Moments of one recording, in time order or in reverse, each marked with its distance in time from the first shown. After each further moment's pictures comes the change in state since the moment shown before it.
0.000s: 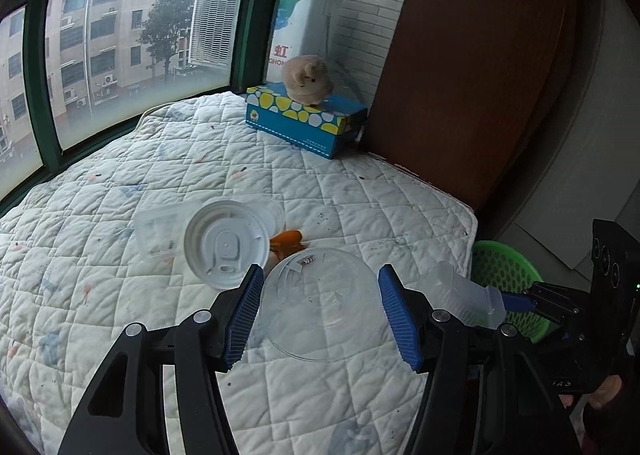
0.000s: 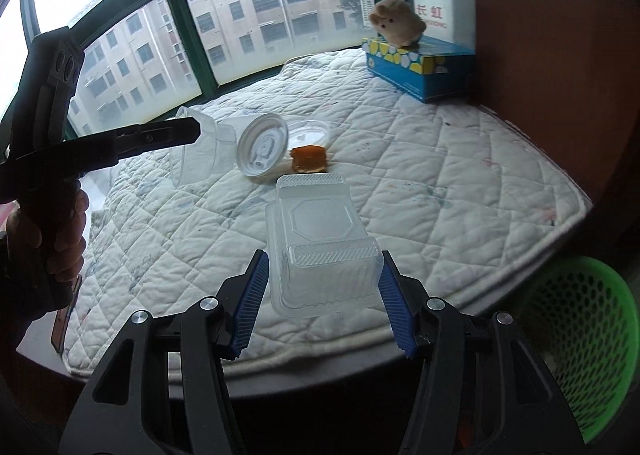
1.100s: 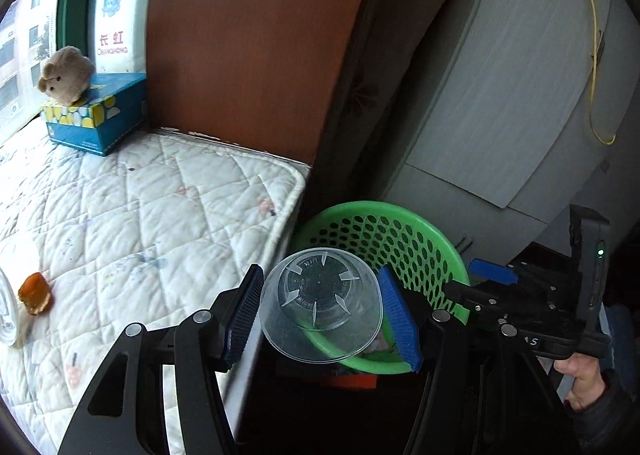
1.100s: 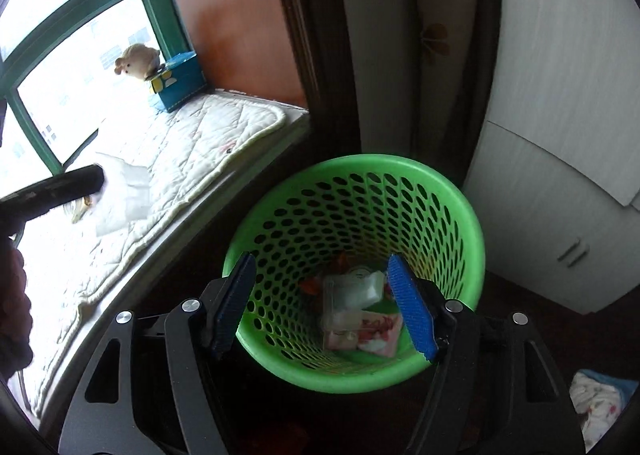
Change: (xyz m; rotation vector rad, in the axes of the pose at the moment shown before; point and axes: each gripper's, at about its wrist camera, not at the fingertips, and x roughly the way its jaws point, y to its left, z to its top) left arm 0.110 -0.231 0.002 0.222 0.160 -0.290; right arm -0.115 -0.200 -0.110 0.412 -0.038 -0.391
